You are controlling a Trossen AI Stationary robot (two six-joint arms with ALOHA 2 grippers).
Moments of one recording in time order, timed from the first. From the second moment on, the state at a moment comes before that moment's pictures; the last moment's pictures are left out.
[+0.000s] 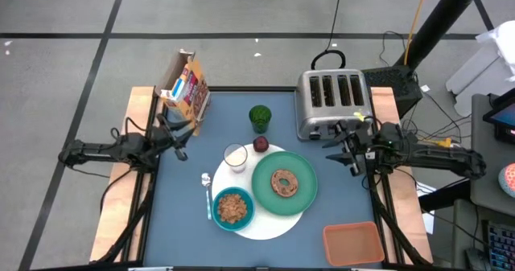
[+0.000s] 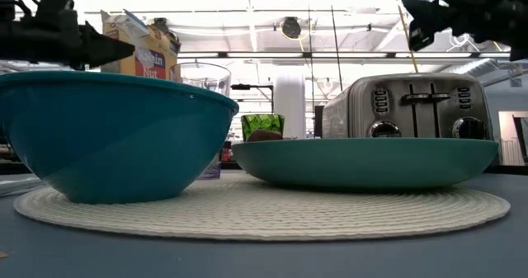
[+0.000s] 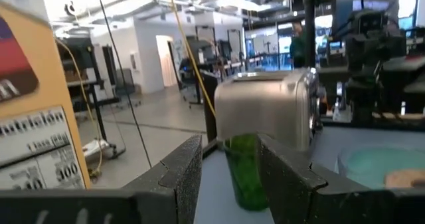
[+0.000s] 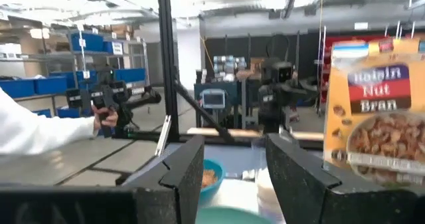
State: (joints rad) left arm -0.05 0.00 0.01 0.18 -0.55 0.21; right arm -0.23 0.35 0.12 0.42 -0.47 0.13
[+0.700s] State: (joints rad) left arm -0.05 0.00 0.01 0.13 -0.55 0.20; right arm -0.26 0.10 0.12 0.08 -0.39 0.08
